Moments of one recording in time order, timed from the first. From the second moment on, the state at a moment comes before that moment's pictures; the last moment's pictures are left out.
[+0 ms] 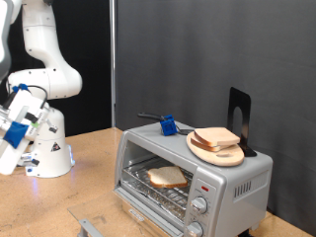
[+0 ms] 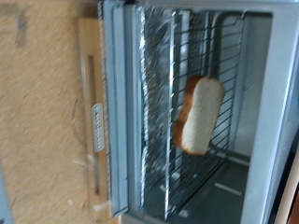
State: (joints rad) arm -0.11 -0.21 -0.68 -2.59 0.84 1.86 -0.33
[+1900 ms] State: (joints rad) arm -0.05 0.31 -0.50 -2.53 1.26 2.05 -0.75
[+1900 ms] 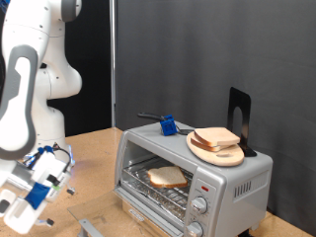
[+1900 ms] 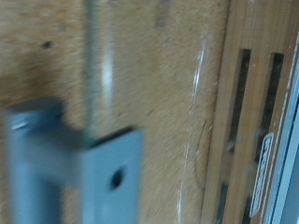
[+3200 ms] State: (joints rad) arm -0.05 0.06 -0.45 -2.66 1.28 1.87 -0.63
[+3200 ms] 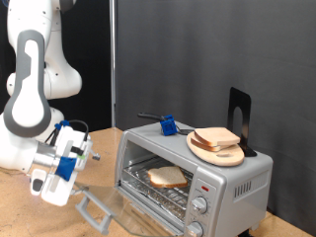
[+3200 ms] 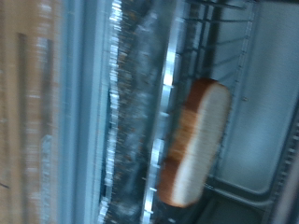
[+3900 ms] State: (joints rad) arm 0.02 -0.18 -0.32 -2.76 1.41 2.04 -0.49
